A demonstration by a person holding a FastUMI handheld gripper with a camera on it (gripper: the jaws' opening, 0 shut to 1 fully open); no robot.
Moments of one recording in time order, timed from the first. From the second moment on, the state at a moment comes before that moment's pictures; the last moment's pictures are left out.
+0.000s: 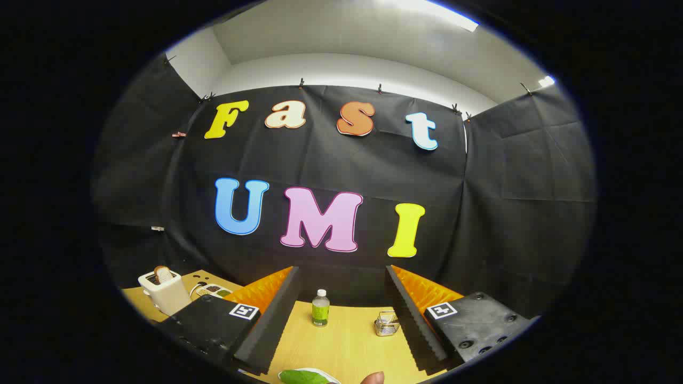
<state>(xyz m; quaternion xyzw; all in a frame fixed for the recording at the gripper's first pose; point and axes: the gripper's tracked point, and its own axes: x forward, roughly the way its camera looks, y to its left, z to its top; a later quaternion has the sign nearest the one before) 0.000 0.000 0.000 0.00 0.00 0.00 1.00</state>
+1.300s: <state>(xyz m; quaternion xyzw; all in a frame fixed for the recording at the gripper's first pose) 0.001 0.020 -0.048 -0.02 0.08 0.07 0.99</state>
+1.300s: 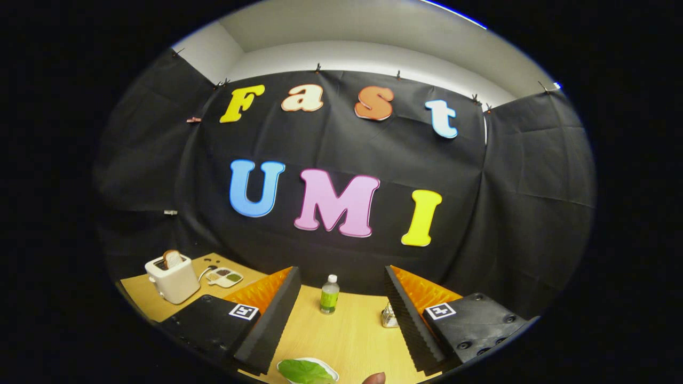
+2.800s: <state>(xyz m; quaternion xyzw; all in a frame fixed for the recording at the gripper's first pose) -0.082 0.084 -0.459 -0.09 0.59 0.26 0.76</state>
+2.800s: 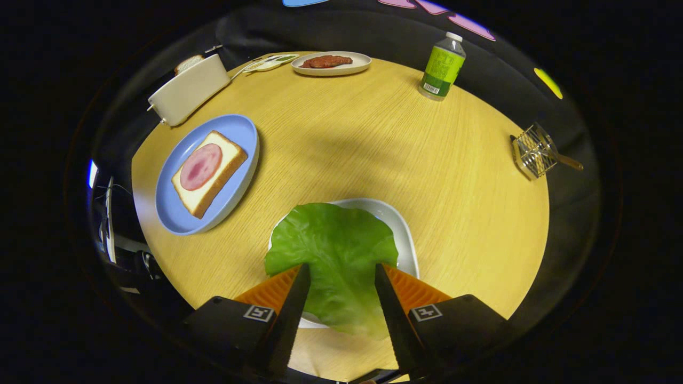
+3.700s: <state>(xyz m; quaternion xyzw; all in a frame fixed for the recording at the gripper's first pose) -0.070 0.077 -0.431 -0.05 0.59 0.22 0.78</state>
